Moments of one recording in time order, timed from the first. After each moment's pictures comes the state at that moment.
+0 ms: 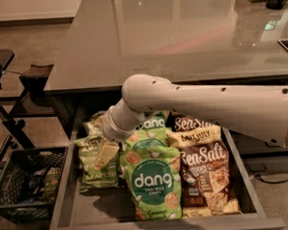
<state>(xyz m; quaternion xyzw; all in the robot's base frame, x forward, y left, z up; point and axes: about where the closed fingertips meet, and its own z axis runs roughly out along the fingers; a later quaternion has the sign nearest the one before) 0.525 0.134 0.707 -0.71 0.62 0.19 0.28</state>
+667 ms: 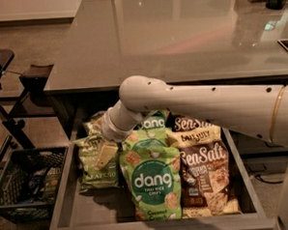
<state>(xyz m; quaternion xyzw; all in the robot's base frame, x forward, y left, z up) 0.532 0.144 0.689 -0.72 0.61 0.20 0.27</state>
